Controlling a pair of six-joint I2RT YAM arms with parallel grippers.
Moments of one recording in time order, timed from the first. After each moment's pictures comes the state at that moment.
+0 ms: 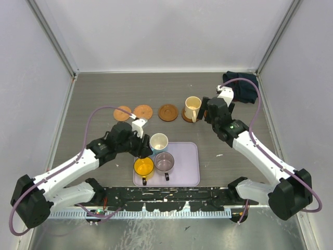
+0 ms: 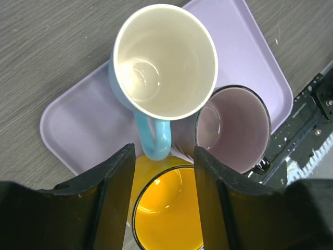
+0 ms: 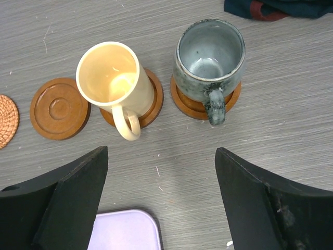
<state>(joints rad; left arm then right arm) -0.71 1.00 0.66 -0.33 0.23 -0.30 0.49 1.14 0.90 -0.34 0.50 0.47</state>
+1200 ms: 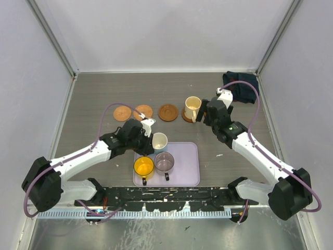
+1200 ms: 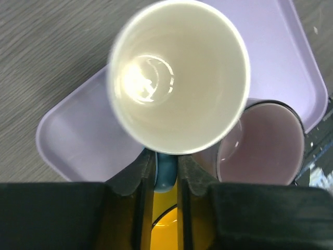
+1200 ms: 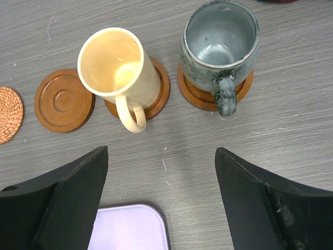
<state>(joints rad) -0.74 1.22 0.73 -0.33 0.17 -0.27 0.49 1.14 0.86 -0.32 0.46 0.52</state>
